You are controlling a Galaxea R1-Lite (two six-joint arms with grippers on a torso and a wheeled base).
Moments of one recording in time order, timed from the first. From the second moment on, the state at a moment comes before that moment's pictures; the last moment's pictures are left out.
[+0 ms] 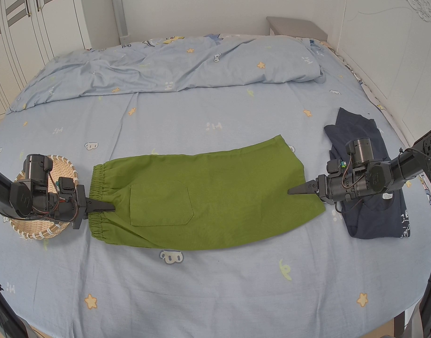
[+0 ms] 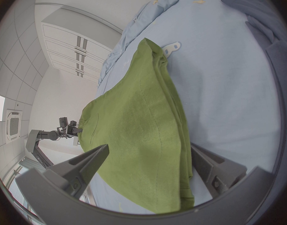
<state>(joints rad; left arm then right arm) 0.17 1.90 -0.88 -0.21 -0.89 -0.41 0.11 2.22 -1.28 -0.09 0.77 0.19</state>
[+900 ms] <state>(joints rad) 0.18 1.90 -0.88 -0.21 -0.89 -0.41 0.11 2.19 -1.27 -0.09 0.77 0.18</state>
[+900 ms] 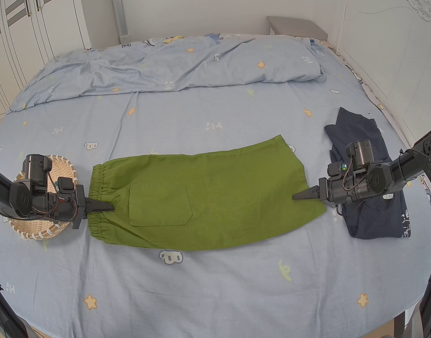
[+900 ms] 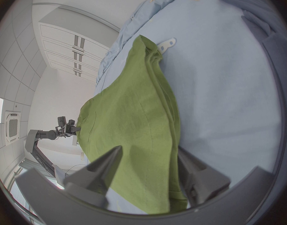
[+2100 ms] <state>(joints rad) 0.21 1.84 -0.91 0.14 -0.89 -0.21 0.11 1.89 -0.92 -0.10 0.76 0.18</state>
